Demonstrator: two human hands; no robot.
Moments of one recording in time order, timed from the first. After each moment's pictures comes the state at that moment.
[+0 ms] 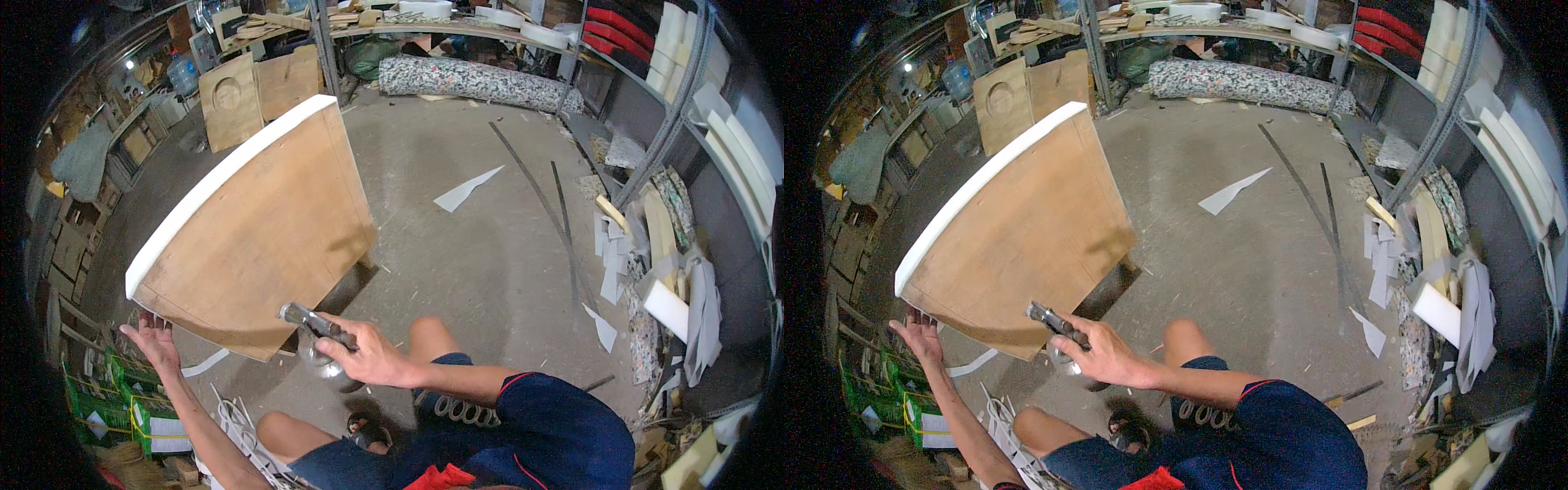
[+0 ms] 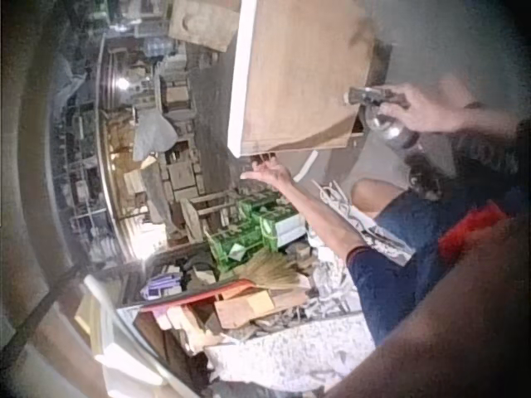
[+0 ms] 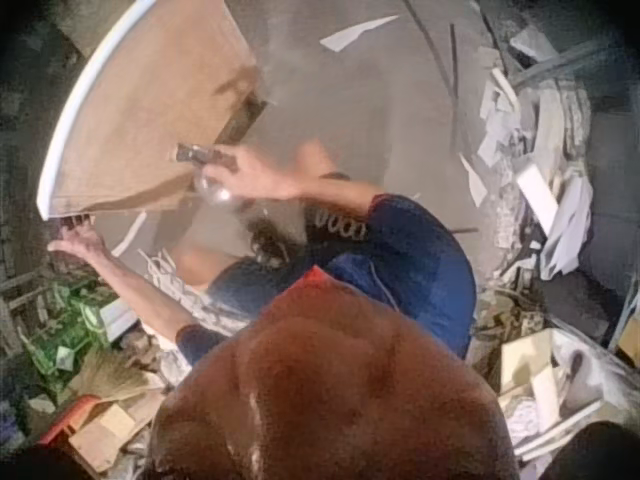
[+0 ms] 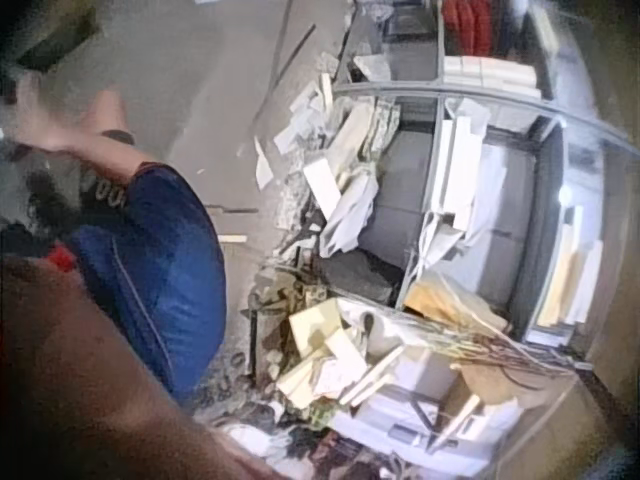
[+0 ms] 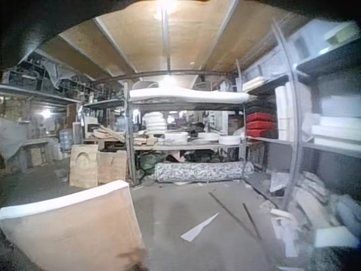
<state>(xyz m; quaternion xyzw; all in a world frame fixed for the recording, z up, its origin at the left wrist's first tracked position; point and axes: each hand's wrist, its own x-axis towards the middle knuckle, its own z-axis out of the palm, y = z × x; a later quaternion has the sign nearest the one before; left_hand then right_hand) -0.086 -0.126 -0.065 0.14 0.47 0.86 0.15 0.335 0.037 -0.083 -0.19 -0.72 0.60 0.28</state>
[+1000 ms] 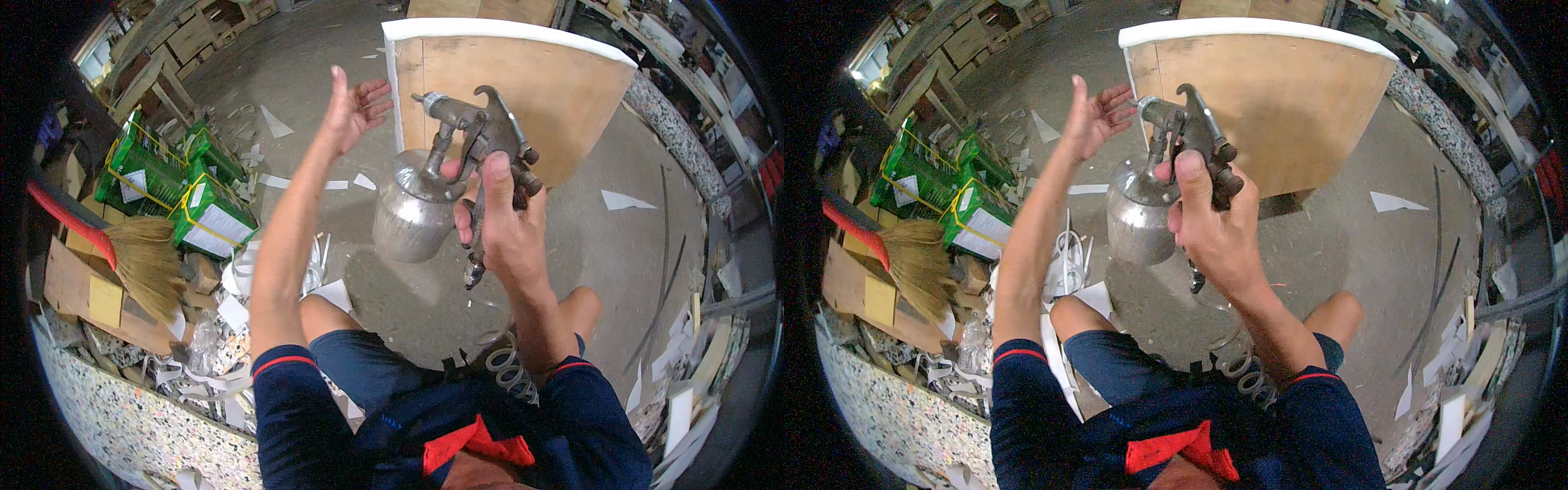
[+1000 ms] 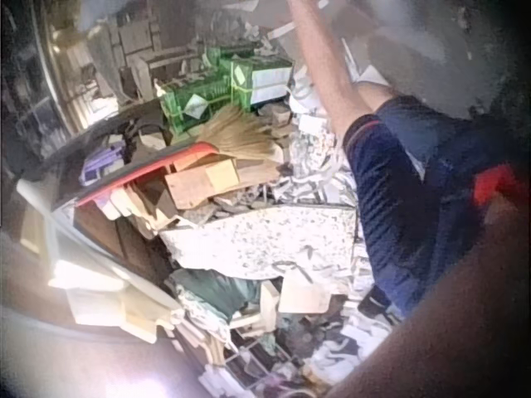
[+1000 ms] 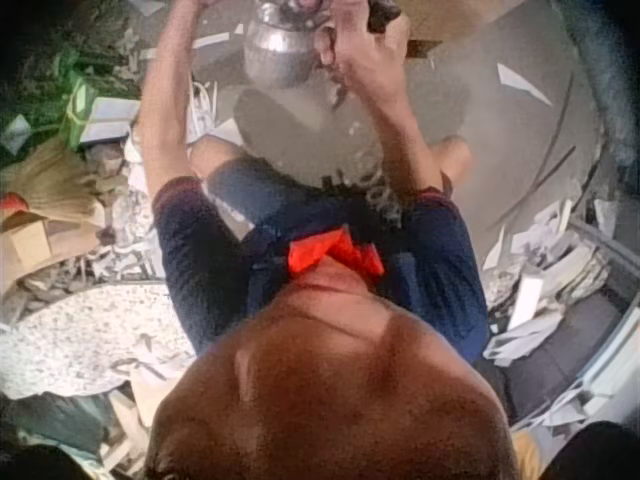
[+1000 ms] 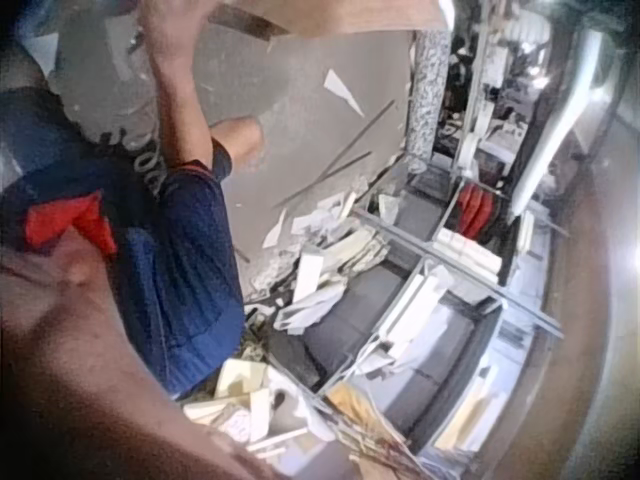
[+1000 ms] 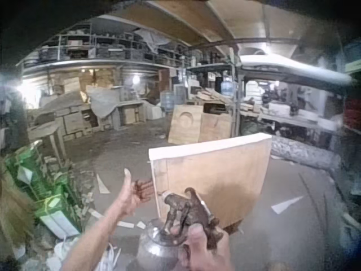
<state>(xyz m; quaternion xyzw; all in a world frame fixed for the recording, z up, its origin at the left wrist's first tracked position) -0.128 -0.159 -0.078 0.29 0.56 0.70 0.34 0.177 -0.119 -0.014 -0.11 -0.64 0.67 0.35</state>
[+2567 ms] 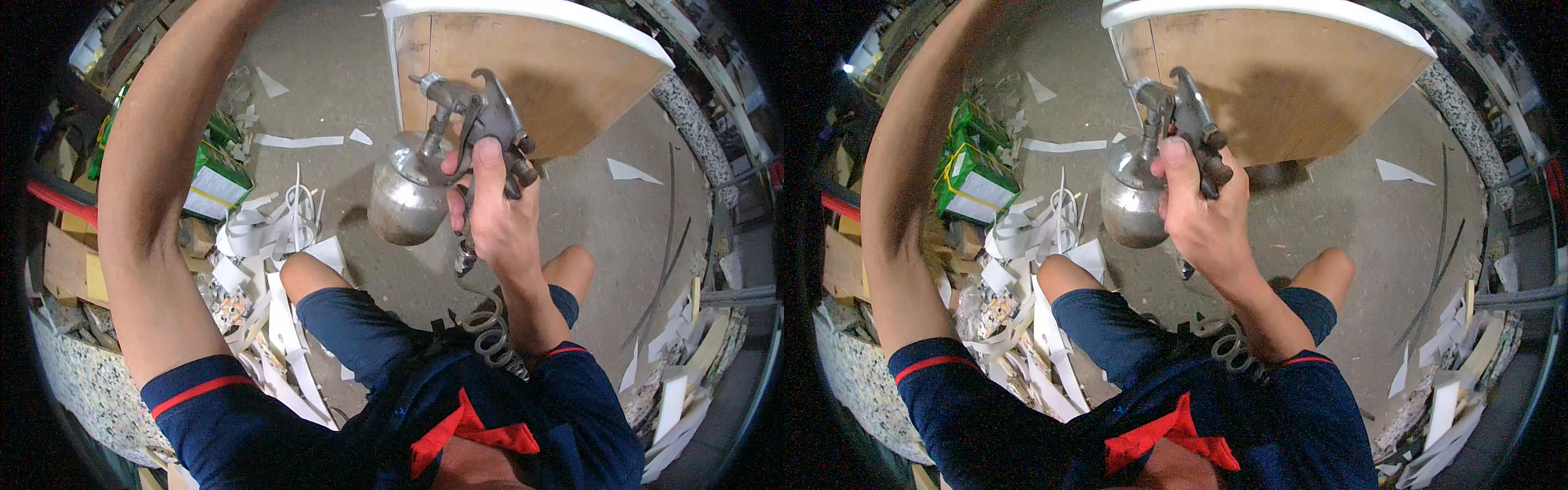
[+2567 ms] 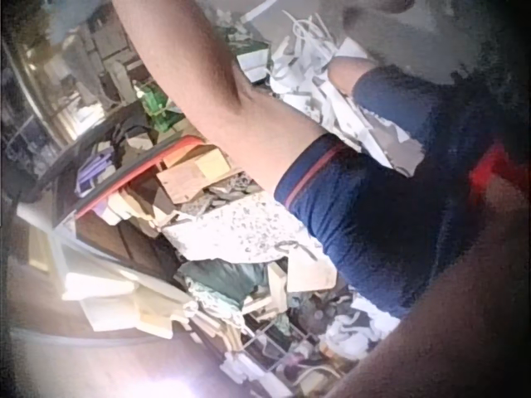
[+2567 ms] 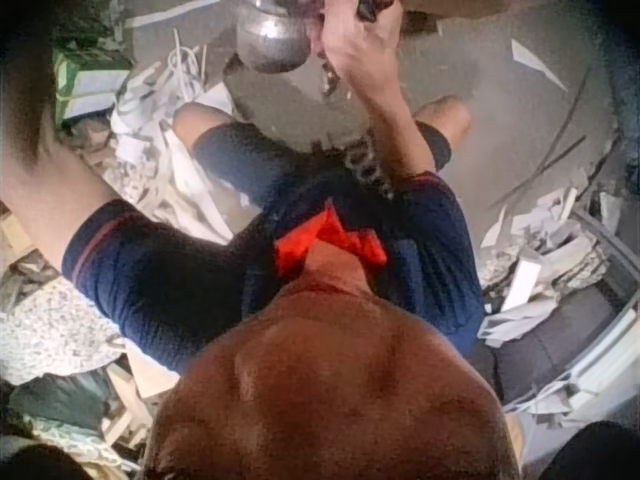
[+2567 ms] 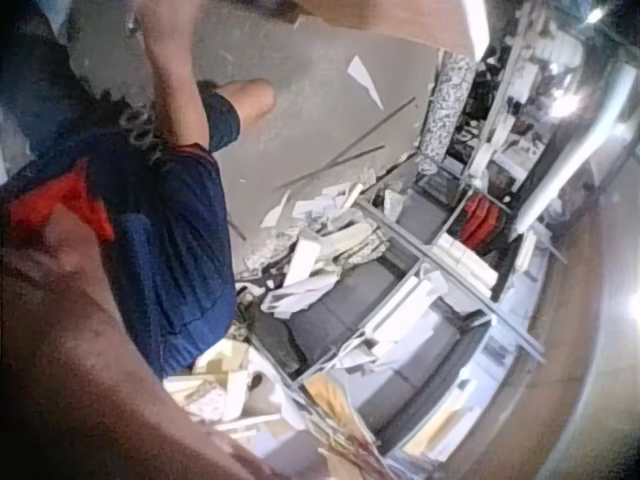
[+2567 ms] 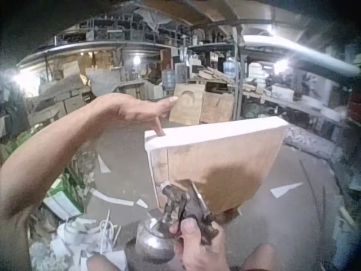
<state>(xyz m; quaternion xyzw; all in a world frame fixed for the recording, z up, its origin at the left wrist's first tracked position) -0.041 -0.129 0.141 0.48 0.86 0.03 0.20 0.210 -0.135 -0.039 -0.17 -0.61 0.70 0.32</state>
